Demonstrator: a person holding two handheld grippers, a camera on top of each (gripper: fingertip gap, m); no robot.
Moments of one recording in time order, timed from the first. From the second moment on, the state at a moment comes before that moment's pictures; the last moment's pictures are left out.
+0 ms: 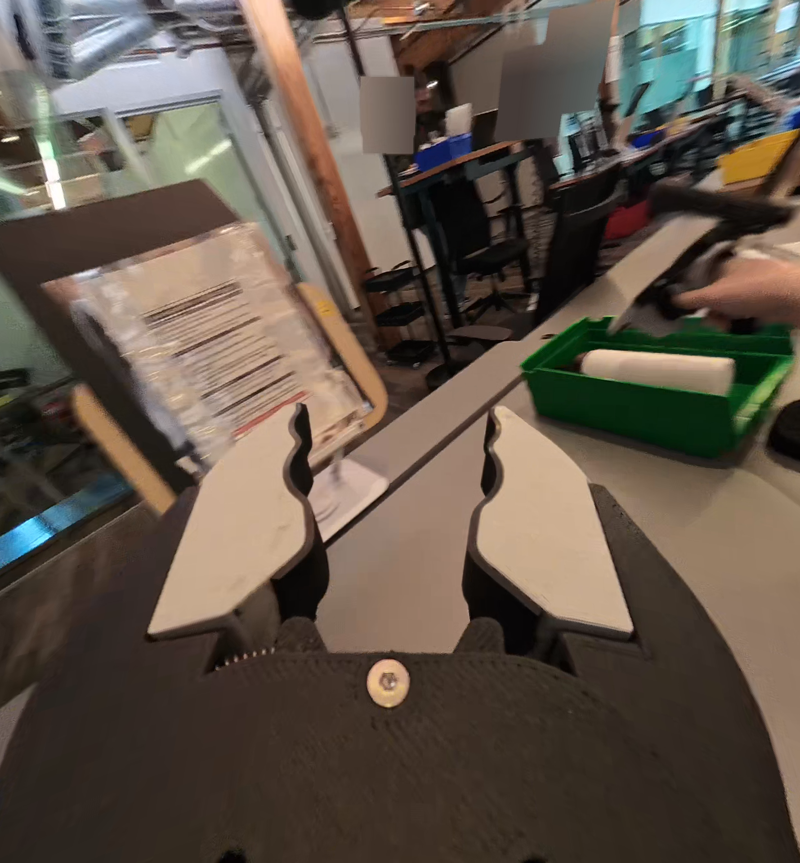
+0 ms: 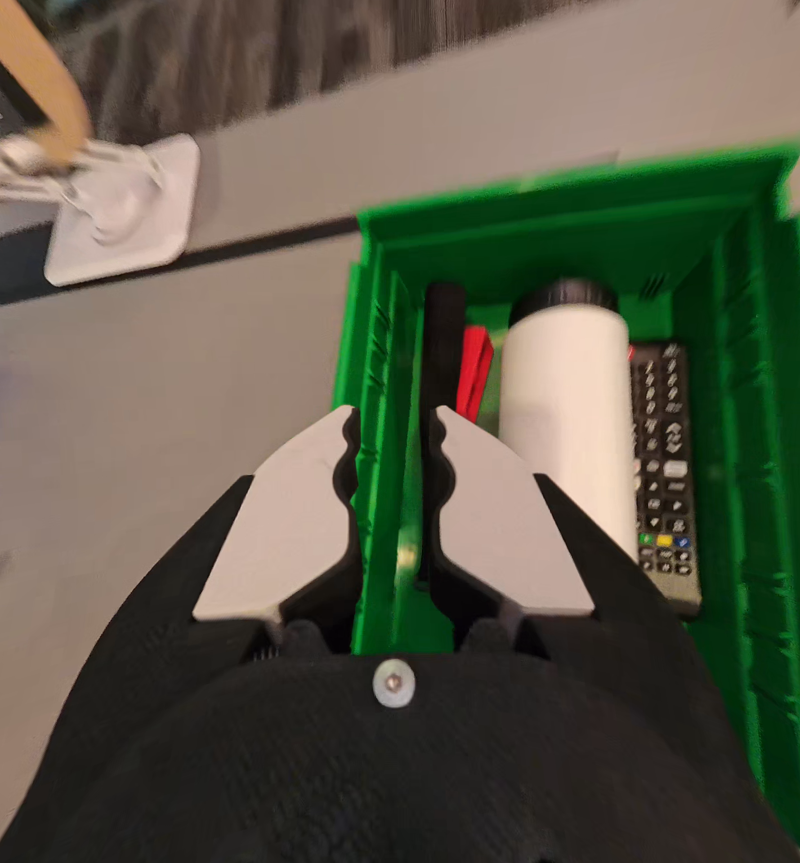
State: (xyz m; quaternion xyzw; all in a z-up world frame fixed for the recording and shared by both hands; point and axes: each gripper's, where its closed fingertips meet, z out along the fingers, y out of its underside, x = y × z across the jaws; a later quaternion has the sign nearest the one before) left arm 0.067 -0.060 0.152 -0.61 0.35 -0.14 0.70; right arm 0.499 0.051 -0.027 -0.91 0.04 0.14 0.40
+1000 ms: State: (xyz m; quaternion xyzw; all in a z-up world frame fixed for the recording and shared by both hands) left arm -0.297 0.066 -0.122 -0.90 0.10 0.36 0.22; right arm 0.381 0.031 0.123 -0.72 -0.18 0.04 0.67
